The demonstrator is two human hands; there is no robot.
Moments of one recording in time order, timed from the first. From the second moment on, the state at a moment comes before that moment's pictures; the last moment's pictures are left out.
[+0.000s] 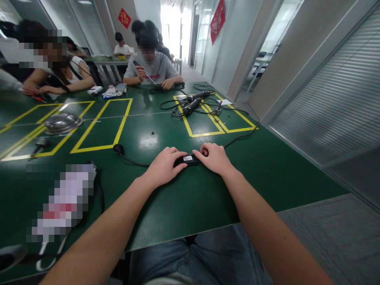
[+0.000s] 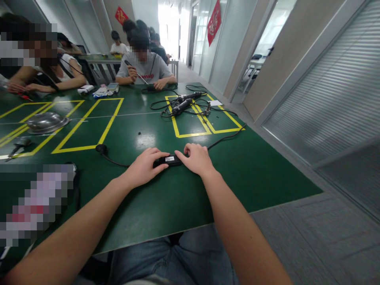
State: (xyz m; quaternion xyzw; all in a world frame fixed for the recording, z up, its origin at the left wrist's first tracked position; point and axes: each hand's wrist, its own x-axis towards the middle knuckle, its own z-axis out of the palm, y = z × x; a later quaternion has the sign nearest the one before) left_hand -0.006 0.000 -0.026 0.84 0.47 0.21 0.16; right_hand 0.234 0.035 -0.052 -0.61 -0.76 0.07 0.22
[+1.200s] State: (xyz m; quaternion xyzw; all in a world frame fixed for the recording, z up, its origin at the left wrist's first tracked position) left_hand 0.005 -0.012 -0.006 0.78 0.63 0.01 0.06; right_hand 0.235 0.029 -0.048 -0.60 -0.77 0.05 0.21
